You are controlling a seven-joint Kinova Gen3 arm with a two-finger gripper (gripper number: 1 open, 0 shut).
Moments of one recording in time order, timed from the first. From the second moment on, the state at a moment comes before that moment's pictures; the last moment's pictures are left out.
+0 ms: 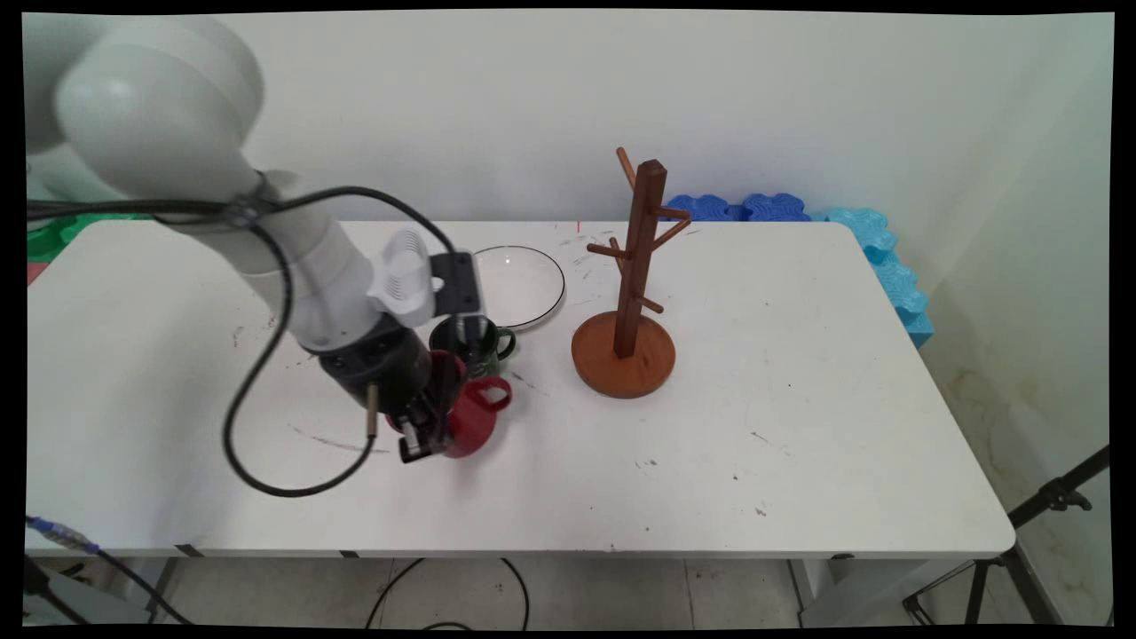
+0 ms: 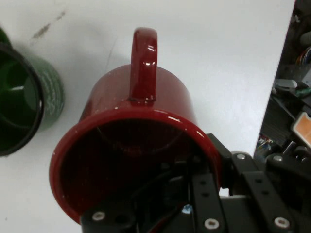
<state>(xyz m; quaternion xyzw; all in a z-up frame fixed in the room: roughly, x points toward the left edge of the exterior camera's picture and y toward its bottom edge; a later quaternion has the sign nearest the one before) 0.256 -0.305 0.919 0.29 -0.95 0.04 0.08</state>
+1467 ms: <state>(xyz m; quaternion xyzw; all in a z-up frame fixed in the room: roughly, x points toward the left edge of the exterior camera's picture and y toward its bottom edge) 0.208 -0.352 0.869 0.31 -0.95 0.01 0.08</state>
